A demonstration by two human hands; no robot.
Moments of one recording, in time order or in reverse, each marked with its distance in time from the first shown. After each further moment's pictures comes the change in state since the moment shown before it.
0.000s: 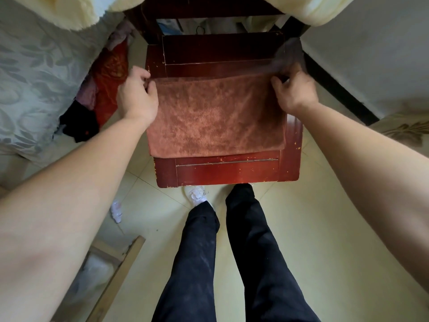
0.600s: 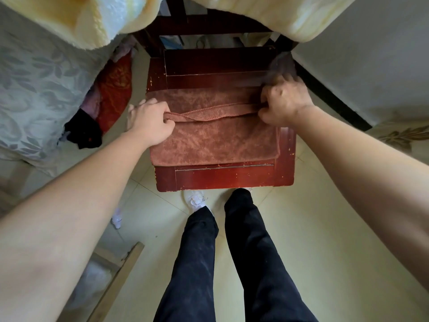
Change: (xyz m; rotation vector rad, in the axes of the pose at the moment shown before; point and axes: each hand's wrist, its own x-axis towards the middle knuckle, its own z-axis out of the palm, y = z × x) left_hand -0.023 0.000 -0.005 0.399 -0.354 0.267; right_hand -0.020 -0.022 -0.023 -0.719 -0.117 -0.436
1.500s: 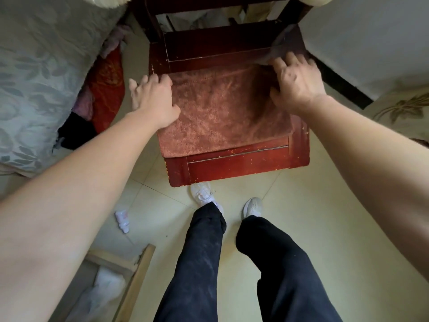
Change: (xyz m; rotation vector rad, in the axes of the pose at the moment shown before) left_hand 0.021 -0.010 0.000 0.210 0.063 0.089; right_hand -0.014 -0.023 0.022 0.040 0.184 0.117
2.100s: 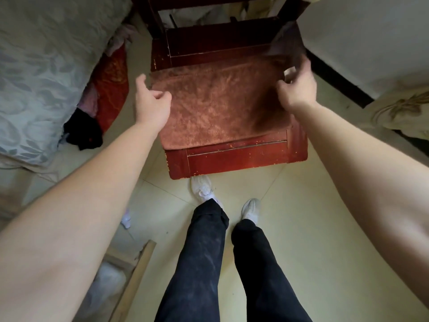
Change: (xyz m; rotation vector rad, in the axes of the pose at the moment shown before) left_hand -0.039 0.007 0.003 -1.118 0.095 -0.520; right_hand -0.017 -0.002 0.024 1.015 0.067 0.633
